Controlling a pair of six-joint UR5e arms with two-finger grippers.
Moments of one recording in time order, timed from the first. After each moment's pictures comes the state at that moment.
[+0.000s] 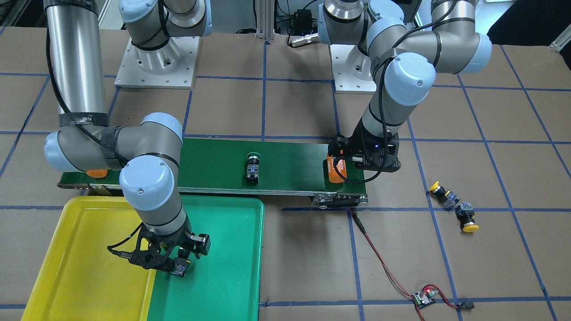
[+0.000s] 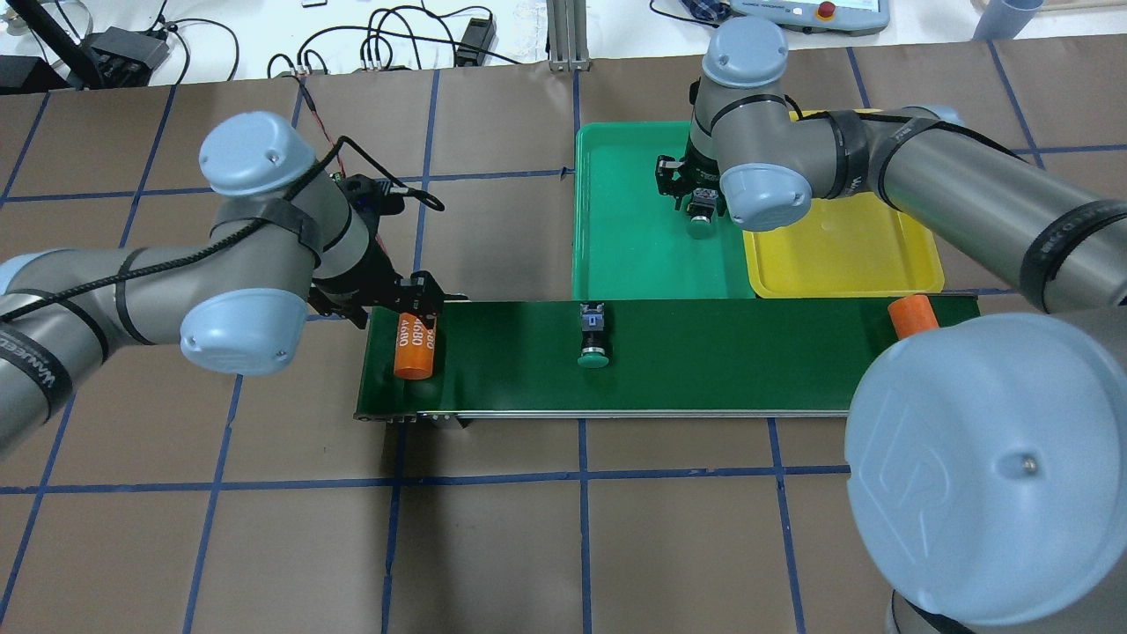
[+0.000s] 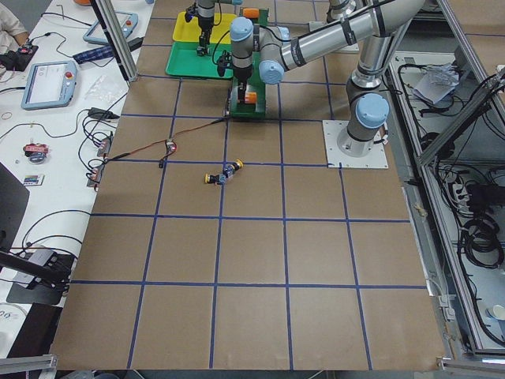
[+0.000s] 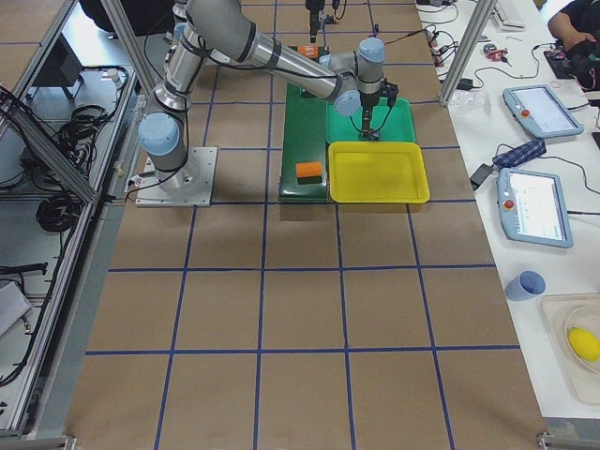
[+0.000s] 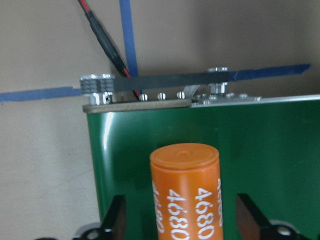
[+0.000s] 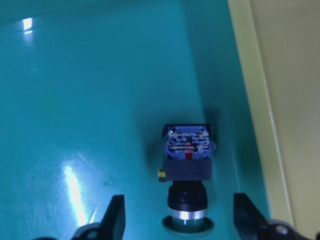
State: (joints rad) left arm -1.54 -1.68 -1.89 -1.18 1.51 0.06; right arm 1.67 -0.99 1.57 -2.28 -1.60 0.32
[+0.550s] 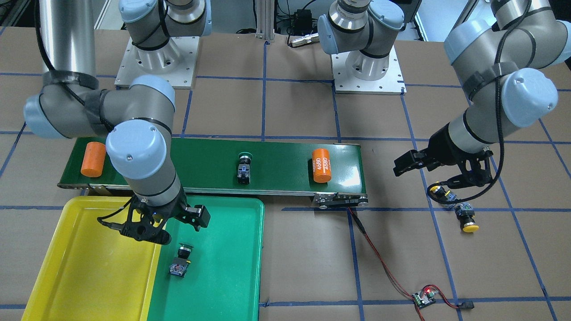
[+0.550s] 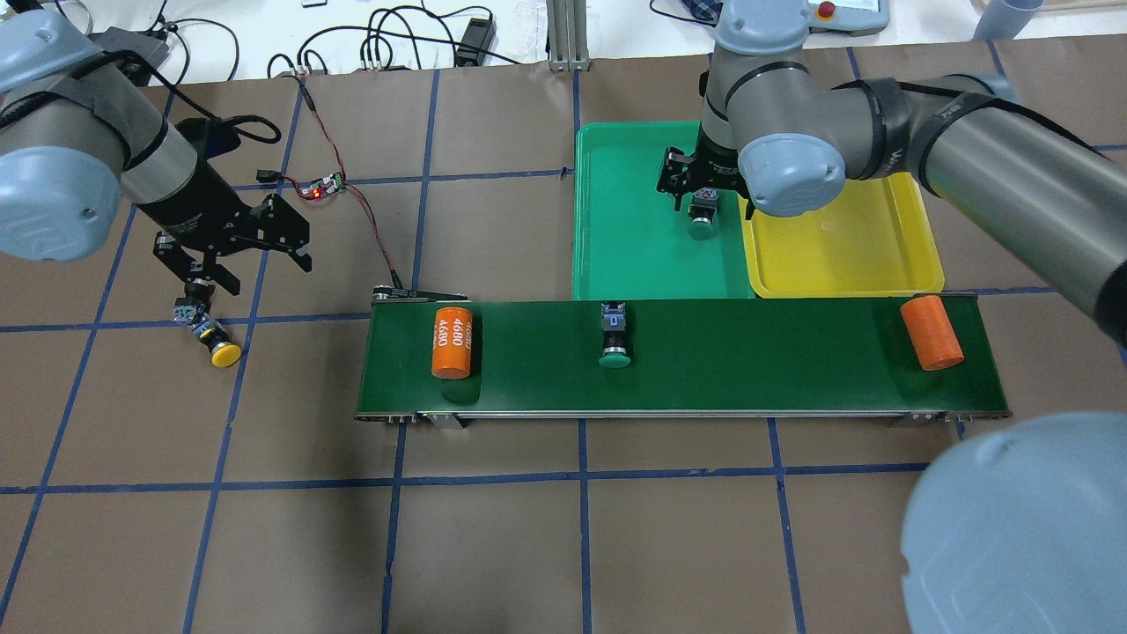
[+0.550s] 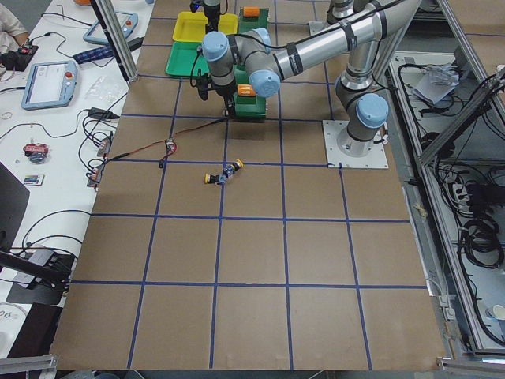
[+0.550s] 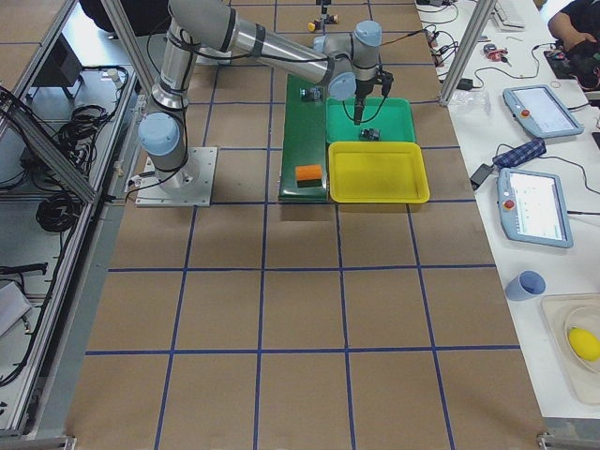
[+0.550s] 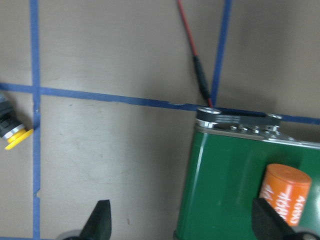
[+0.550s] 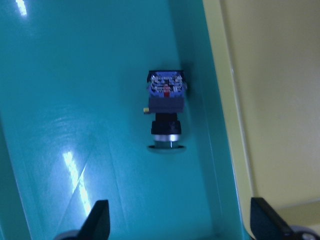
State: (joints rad) left arm -1.26 -1.75 -1.79 -1.31 1.45 0.07; right arm 1.67 -1.16 1.61 -2.05 -1.60 0.32
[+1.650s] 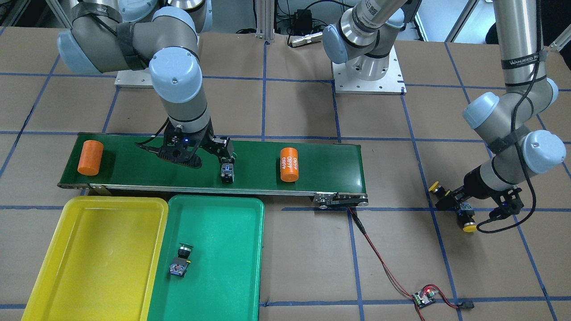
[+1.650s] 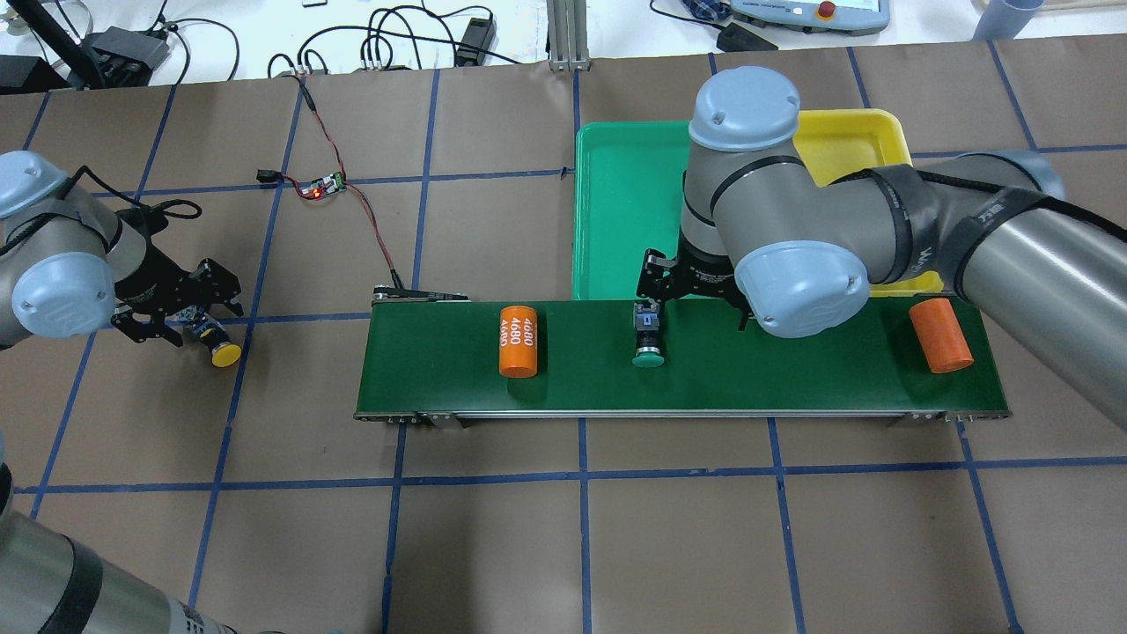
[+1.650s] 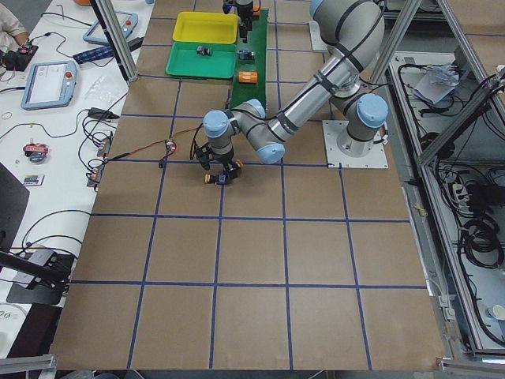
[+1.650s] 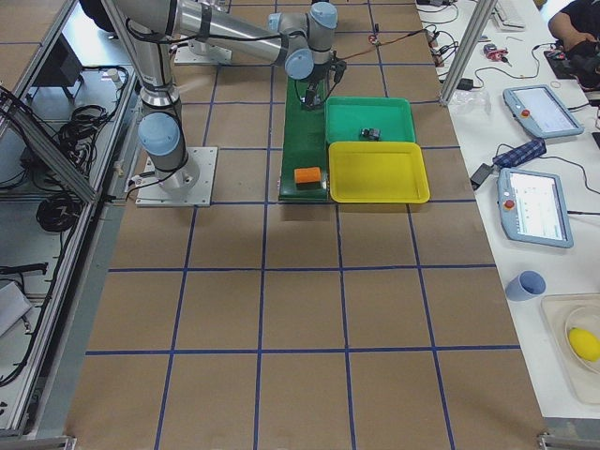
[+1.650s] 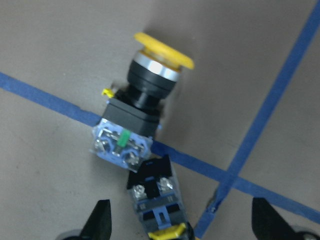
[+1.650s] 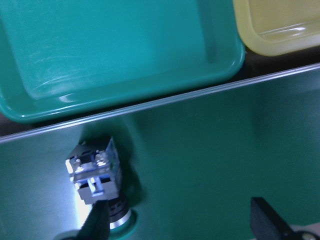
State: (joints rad) left arm -1.04 -2.01 -1.89 -0.91 1.54 0.04; right arm 1.79 -1.38 1.85 -1.95 -1.57 0.47
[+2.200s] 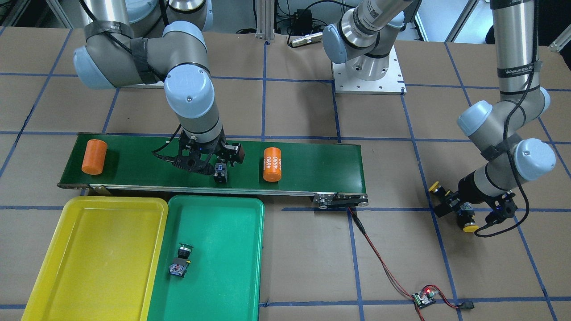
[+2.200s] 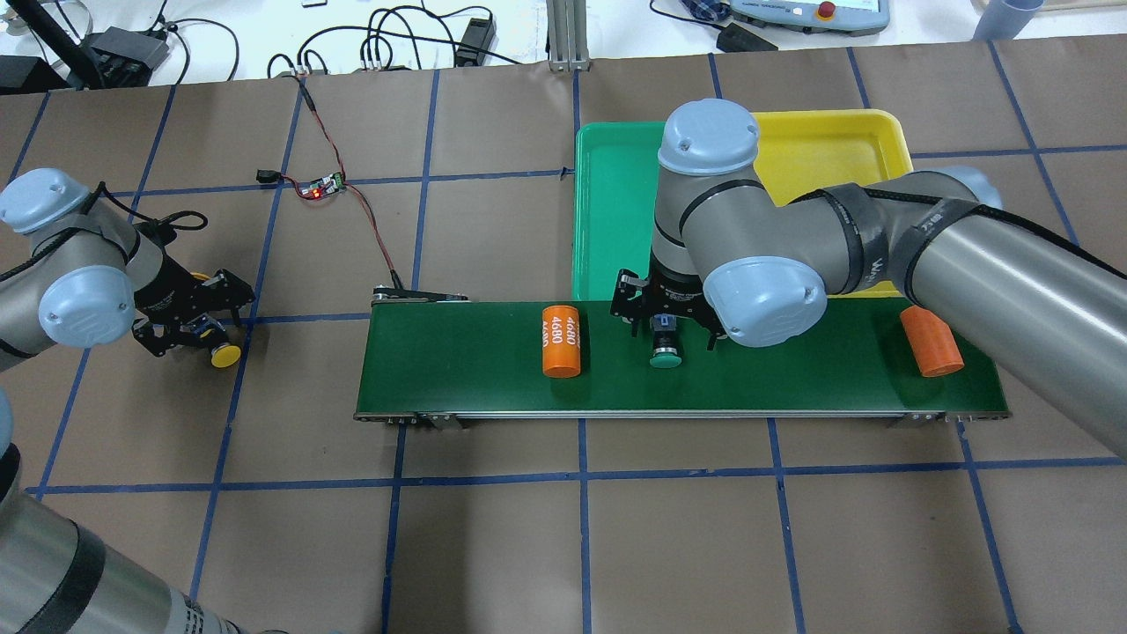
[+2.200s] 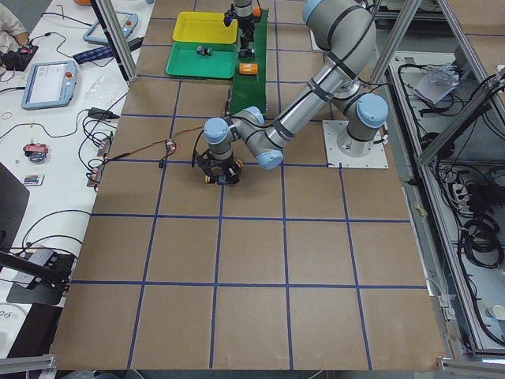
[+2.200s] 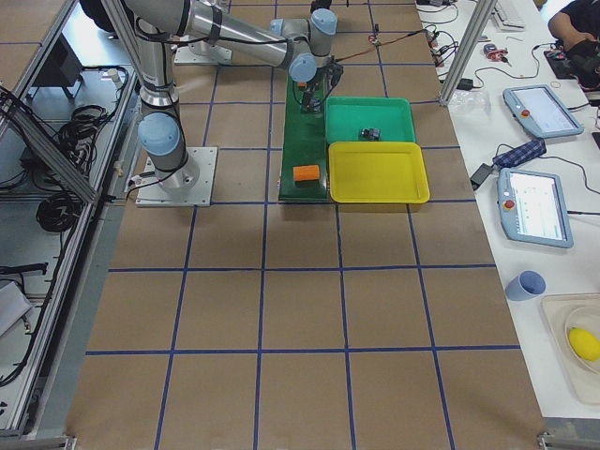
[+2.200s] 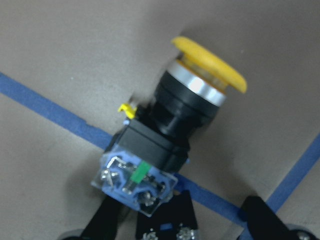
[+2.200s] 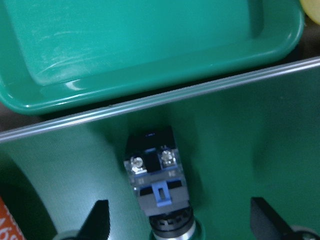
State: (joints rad) left arm -1.04 -2.05 -1.90 -0.87 1.54 -0.05; right arm 1.81 -1.30 1.86 -1.99 -1.54 0.48
